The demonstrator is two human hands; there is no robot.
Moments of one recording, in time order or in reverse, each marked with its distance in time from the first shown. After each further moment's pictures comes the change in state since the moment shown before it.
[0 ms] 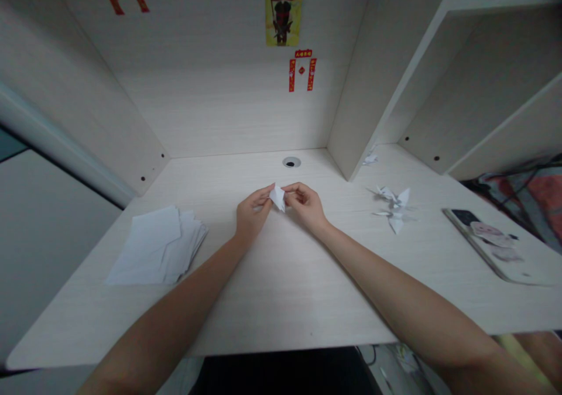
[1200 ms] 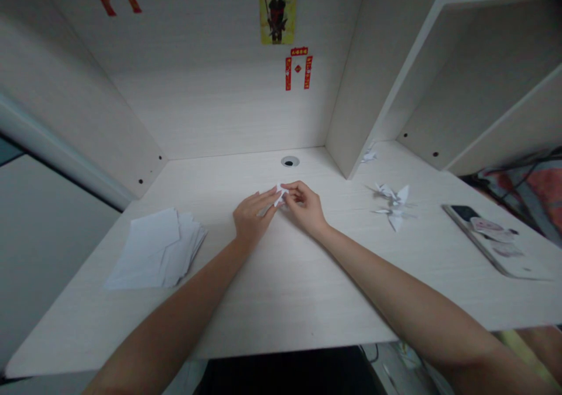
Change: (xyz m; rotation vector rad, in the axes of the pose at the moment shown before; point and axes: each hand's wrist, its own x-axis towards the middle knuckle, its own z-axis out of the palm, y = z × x) left_hand -0.004 0.000 -0.002 0.529 0.119 0.588; right_hand -0.004 0.003 -0.001 -0.180 0.035 -0.160
